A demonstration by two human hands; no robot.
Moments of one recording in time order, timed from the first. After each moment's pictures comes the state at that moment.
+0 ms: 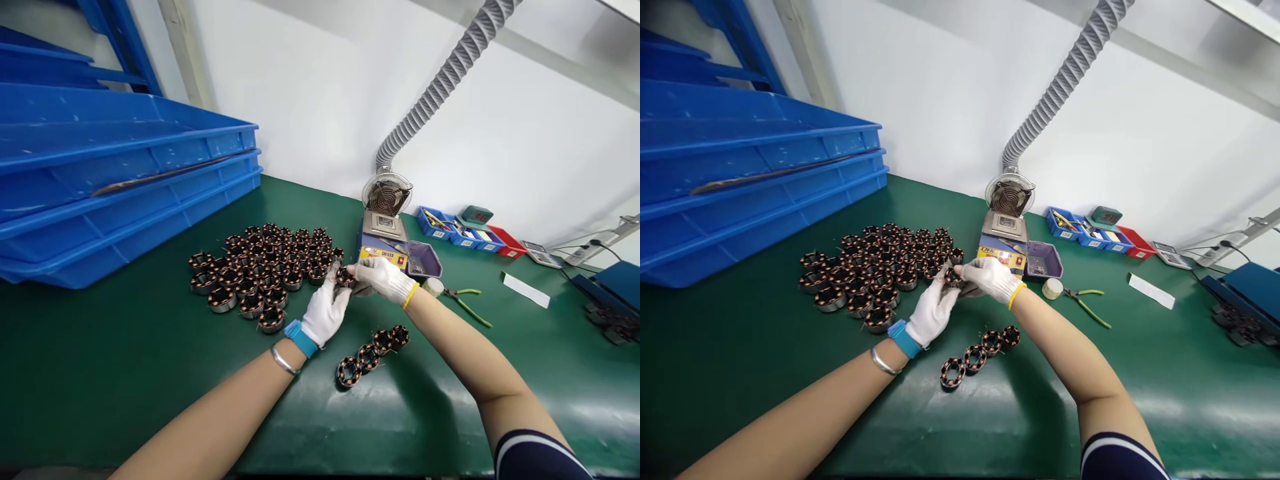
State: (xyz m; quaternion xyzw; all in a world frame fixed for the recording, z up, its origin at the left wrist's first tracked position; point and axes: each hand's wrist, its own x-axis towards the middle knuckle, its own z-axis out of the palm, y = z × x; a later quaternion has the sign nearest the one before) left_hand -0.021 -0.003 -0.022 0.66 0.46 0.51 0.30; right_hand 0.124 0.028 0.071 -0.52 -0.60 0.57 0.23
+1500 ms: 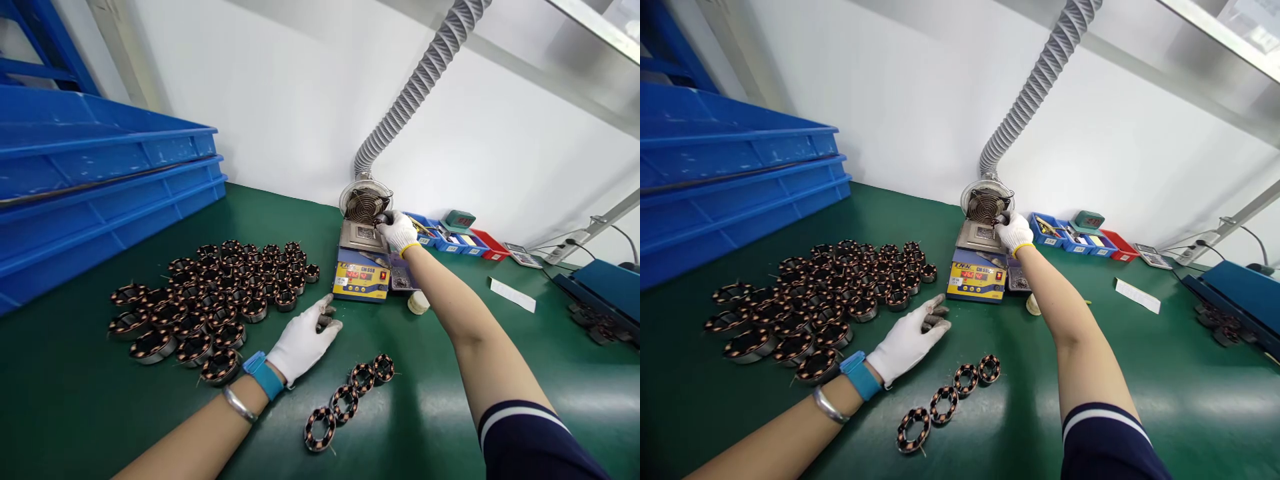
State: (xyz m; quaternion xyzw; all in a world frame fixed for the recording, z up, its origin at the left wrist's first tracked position) left_hand -0.010 0.013 -0.027 0.68 0.50 0.35 0.40; right_hand 0.230 0.189 0.103 -0.70 -0.65 0.00 0.29
